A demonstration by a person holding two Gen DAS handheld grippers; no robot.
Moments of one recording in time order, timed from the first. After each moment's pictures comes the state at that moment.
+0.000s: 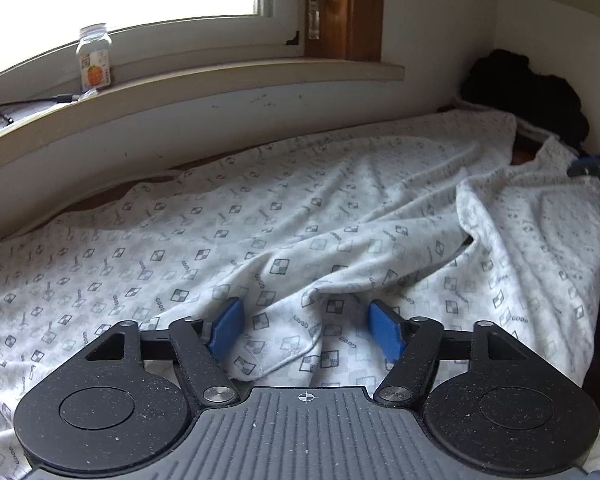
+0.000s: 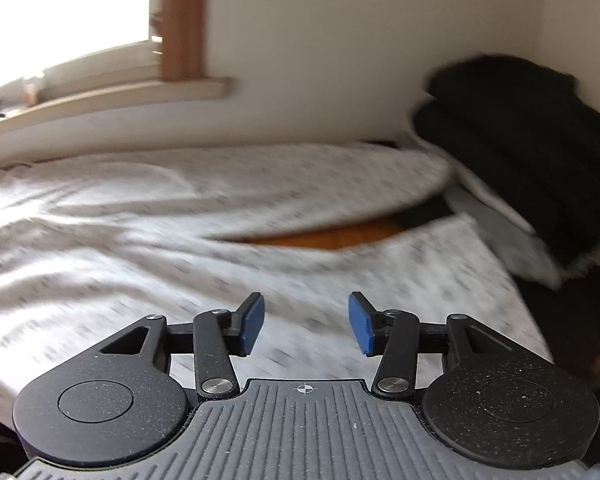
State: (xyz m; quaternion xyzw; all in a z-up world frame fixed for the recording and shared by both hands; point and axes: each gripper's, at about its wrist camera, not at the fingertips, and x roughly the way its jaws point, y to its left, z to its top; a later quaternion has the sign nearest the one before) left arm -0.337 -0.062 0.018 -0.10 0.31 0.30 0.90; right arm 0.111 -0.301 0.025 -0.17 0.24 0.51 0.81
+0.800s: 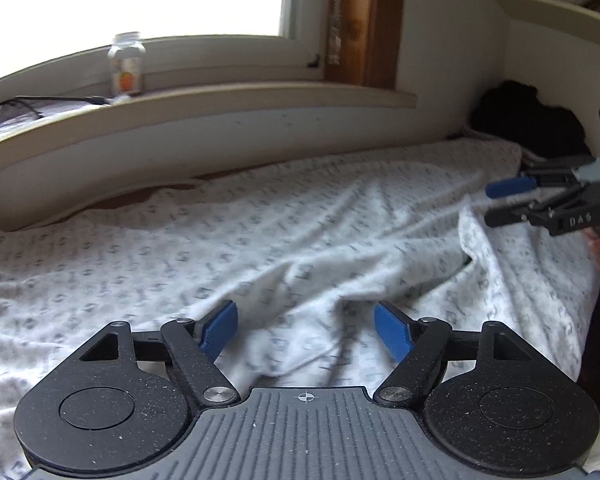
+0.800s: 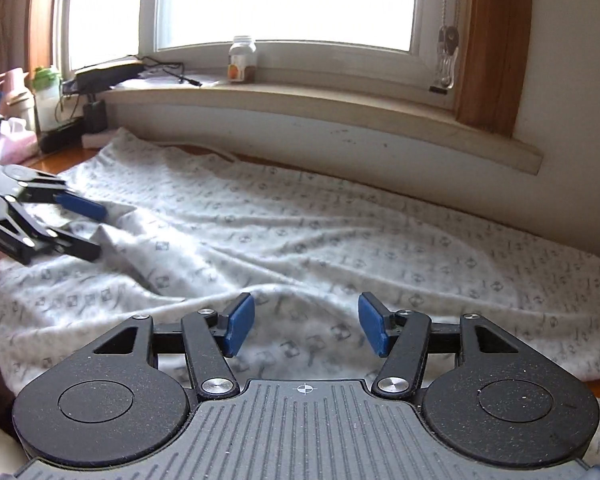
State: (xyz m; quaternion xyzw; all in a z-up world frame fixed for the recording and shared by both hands) left arm -0.369 -0.064 0.031 -0.13 0.26 0.33 0.90; right arm -0.042 -0.157 0.032 -0.22 0.18 0.68 0.68
